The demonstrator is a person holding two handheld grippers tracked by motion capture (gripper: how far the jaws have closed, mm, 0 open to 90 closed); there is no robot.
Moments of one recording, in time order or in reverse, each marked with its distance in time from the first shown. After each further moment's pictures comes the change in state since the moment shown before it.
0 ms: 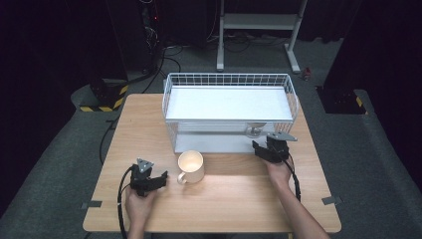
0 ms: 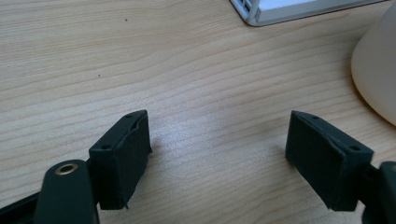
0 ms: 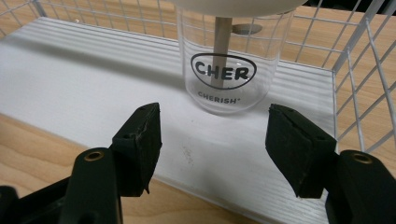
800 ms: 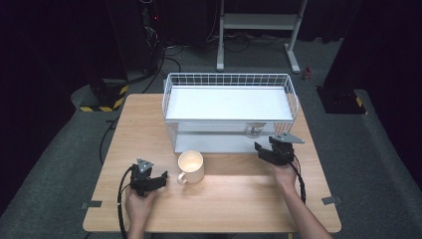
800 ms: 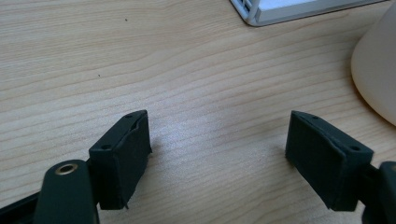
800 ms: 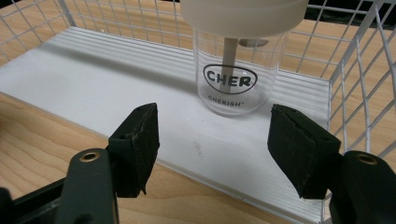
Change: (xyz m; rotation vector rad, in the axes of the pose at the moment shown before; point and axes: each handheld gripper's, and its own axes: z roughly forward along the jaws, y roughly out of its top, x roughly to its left) left arm 0.000 0.000 0.000 0.000 0.000 0.000; right arm -0.002 0.003 -0.025 -0.030 0.054 -0.010
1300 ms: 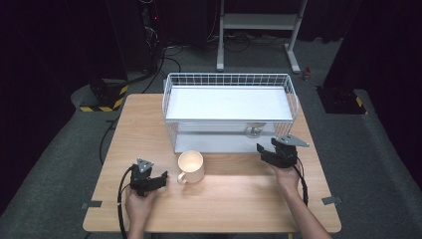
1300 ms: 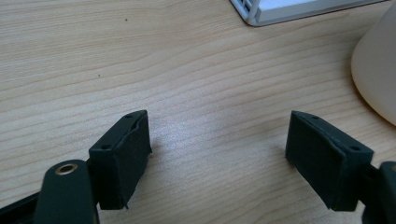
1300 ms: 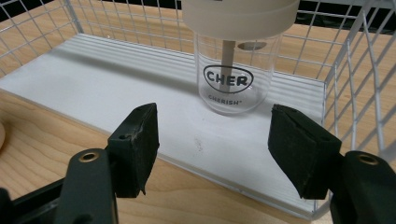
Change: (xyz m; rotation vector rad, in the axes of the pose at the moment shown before) left arm 0.000 0.000 0.000 -0.001 0.000 0.001; right arm -0.002 -0.005 -0.012 -0.026 0.010 0.009
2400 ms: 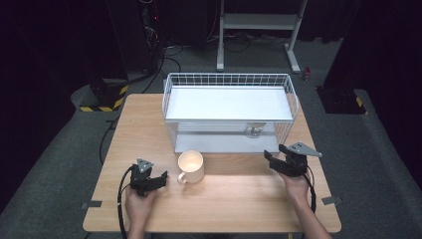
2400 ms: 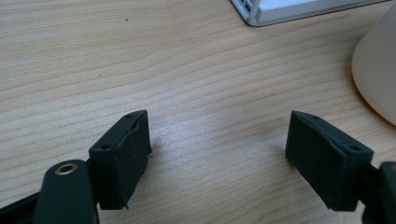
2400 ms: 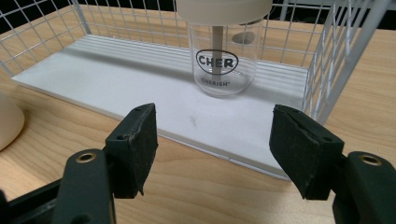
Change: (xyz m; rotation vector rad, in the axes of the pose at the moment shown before) left arm 0.000 0.000 0.000 -0.001 0.001 0.000; right arm -0.010 -0.018 -0.030 -0.028 0.015 0.014
